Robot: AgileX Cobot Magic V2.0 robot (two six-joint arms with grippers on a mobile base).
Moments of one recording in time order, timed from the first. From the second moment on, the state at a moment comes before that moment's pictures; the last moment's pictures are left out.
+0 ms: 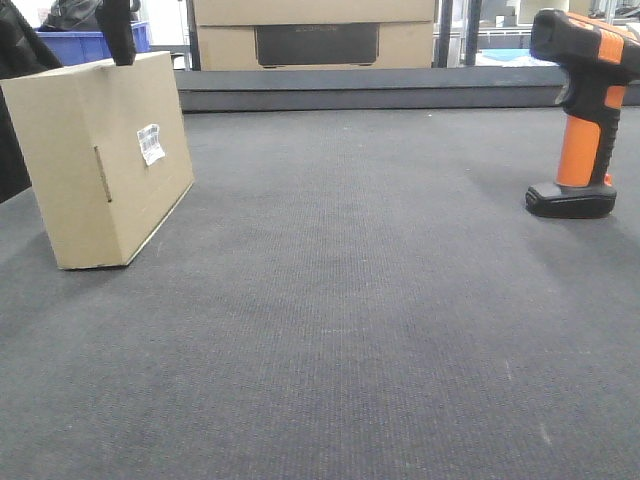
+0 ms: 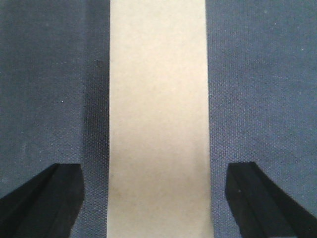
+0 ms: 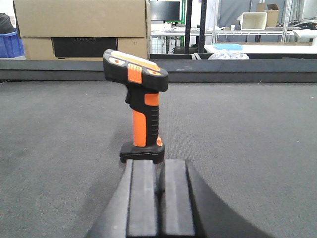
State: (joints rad) left arm -0.25 1.75 -1.68 0.14 1.09 -0.31; right arm -0.09 0.00 0.00 0.05 0.07 0.01
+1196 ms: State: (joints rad) left arm -0.35 1.83 -1.81 -0.20 1.05 -0.39; right arm -0.09 0.00 0.00 0.05 0.07 0.01
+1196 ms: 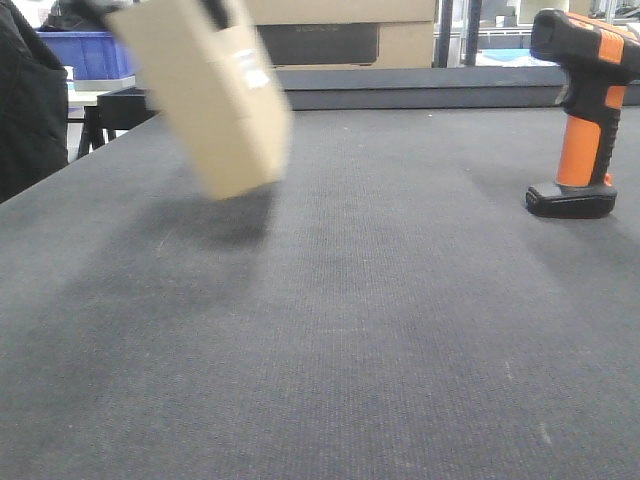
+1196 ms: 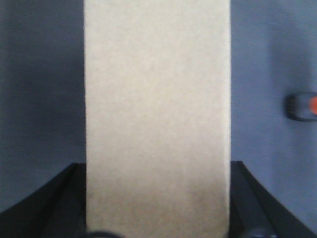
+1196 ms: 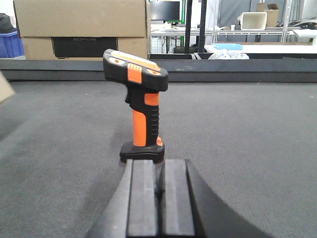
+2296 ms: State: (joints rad) left arm -0.45 1.86 -1.74 -0.23 0.93 -0.45; right arm -0.09 0.21 -0.20 0.09 -0.02 0.01
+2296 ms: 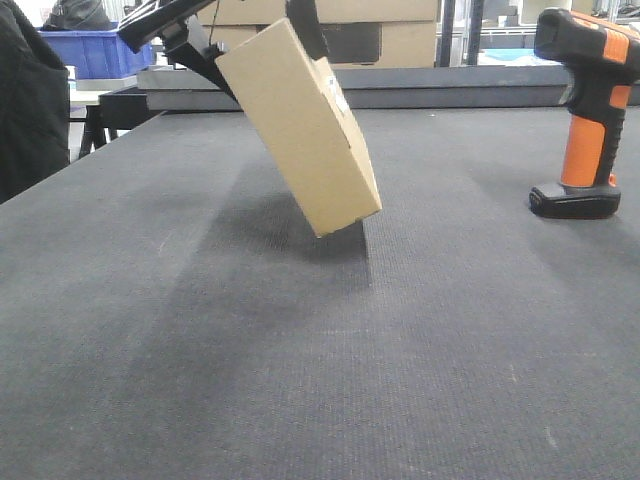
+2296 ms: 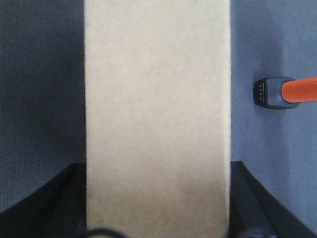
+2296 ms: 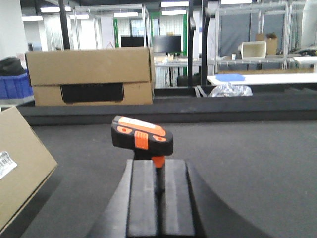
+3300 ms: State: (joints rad) left arm -0.39 1.86 -1.74 -0.19 0.96 -0.40; right arm -0.09 1.08 -0.25 0.10 -0.65 0.07
